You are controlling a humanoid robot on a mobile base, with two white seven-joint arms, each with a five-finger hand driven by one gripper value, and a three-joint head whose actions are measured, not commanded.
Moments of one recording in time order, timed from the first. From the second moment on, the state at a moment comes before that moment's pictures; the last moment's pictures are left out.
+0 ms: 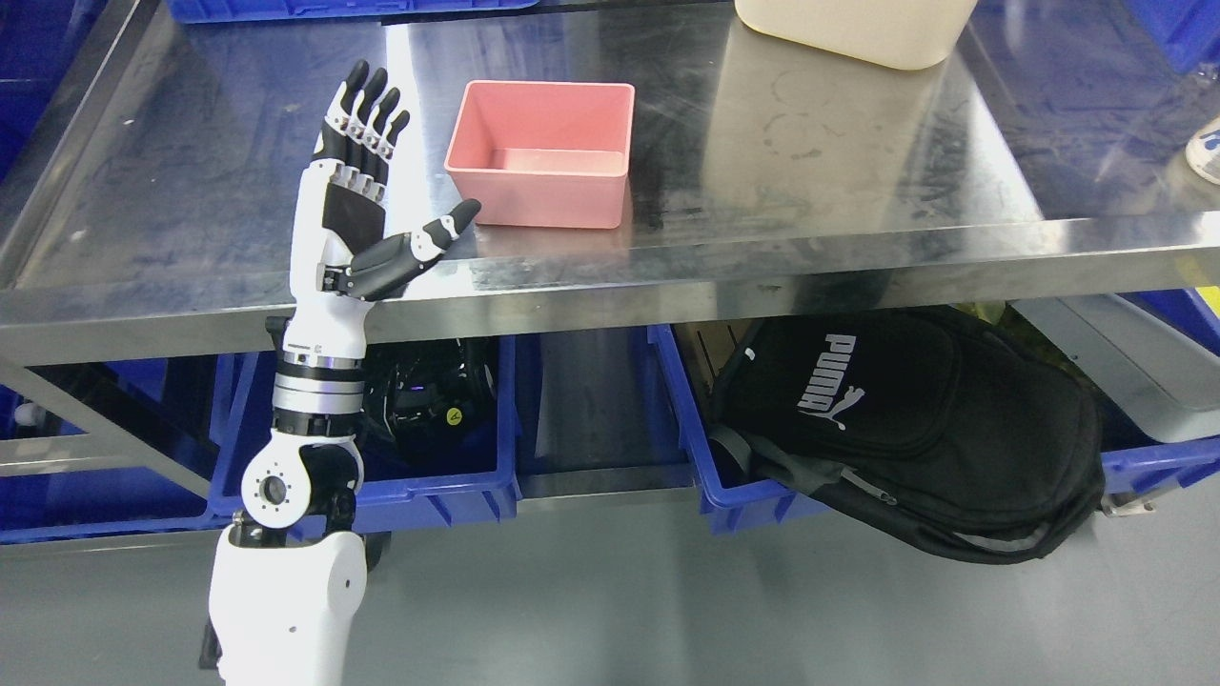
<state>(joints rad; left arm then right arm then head) -0.40 0.00 -0.02 -1.59 0.25 -0.32 -0.22 0.00 0.00 0.00 0.00 0.00 0.02 -0.04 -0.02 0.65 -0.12</state>
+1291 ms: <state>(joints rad) -0.88 0.35 -0.09 -1.47 0.04 -0.21 -0.99 0.00 0.00 0.00 0.00 0.00 0.02 -0.04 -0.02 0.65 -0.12</state>
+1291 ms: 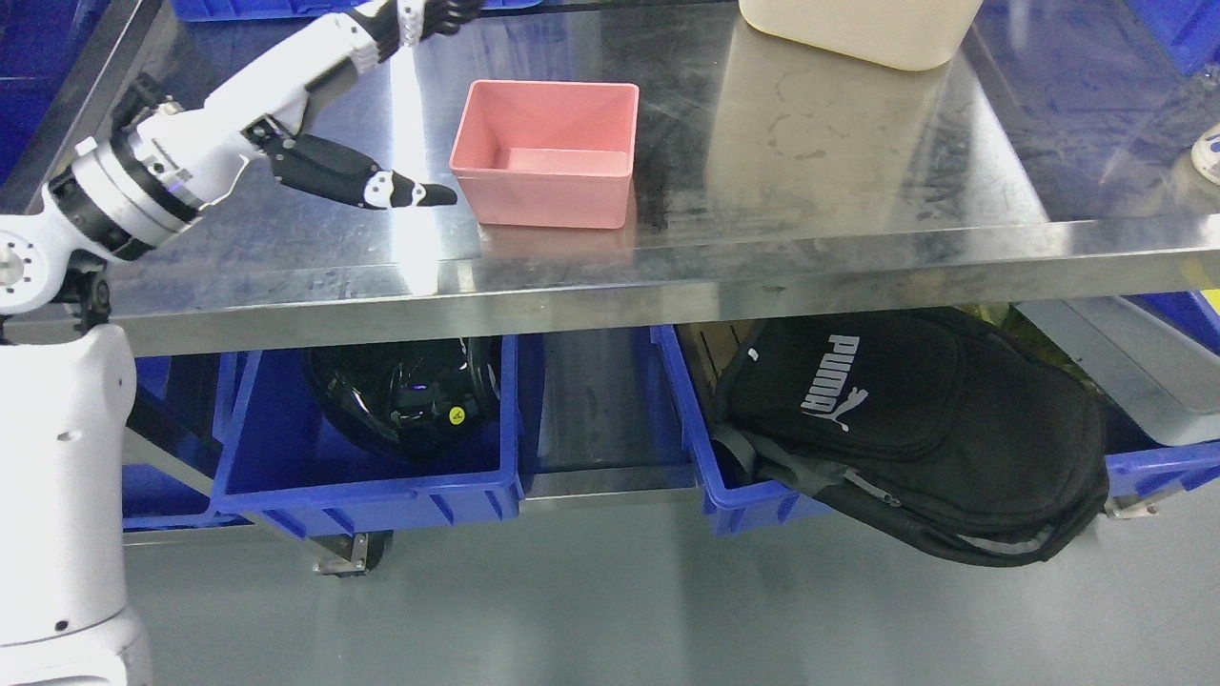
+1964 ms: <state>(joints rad) -1.12 0.22 -0.30 -1.19 -0.24 -0.11 -1.10 0.00 0.00 0.00 0.00 0.00 0.02 -0.04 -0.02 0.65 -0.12</state>
